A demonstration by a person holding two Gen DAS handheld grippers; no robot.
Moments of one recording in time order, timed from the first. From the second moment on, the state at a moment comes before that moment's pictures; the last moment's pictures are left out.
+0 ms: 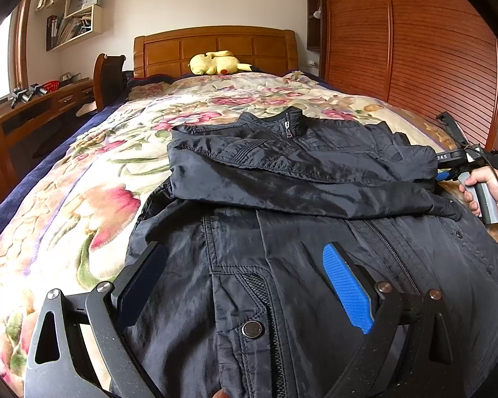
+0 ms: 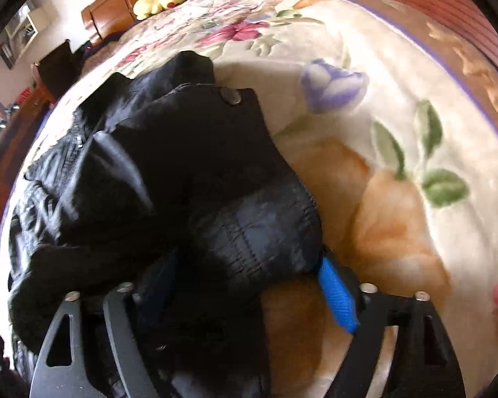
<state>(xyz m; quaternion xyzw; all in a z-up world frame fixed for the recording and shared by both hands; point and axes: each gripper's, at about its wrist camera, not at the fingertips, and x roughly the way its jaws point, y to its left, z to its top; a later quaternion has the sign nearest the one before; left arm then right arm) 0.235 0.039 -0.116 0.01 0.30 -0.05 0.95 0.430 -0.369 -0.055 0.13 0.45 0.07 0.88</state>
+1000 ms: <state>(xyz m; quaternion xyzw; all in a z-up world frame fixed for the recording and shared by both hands) 0.189 0.063 -0.100 -0.02 0.28 -0.11 0.95 0.220 -0.199 0.094 -0.08 0.26 0.23 0.93</state>
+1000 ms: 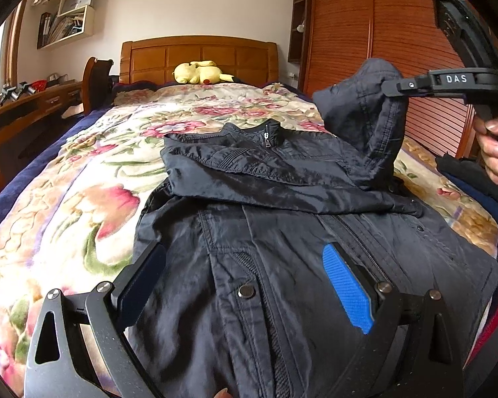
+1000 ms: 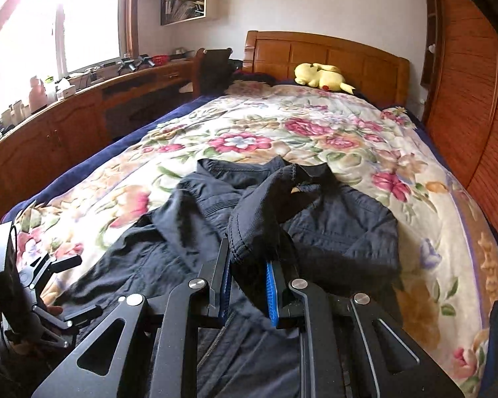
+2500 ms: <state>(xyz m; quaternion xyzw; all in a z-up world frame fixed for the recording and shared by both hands) 0.236 0.040 -0.110 0.01 0.37 -0.11 0.92 0.258 -0.262 -0.065 -0.05 0.37 0.17 0.91</state>
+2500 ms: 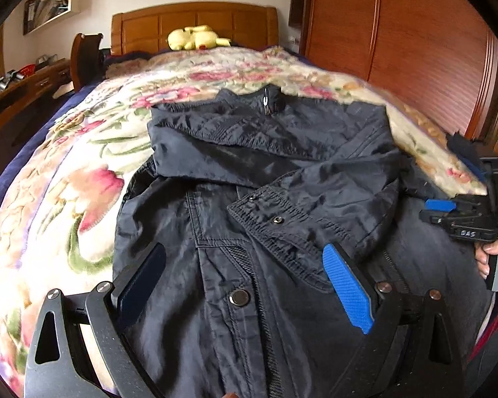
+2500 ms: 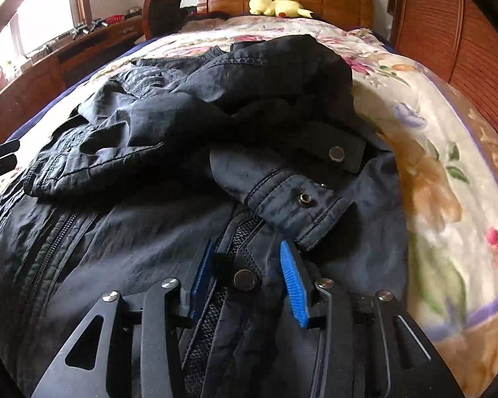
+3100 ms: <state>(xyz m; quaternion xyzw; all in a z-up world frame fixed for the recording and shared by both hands) 0.326 0.013 -0.118 0.06 0.46 -0.14 0.87 0.264 -0.256 -0.077 -0.05 0.36 0.19 0.91</state>
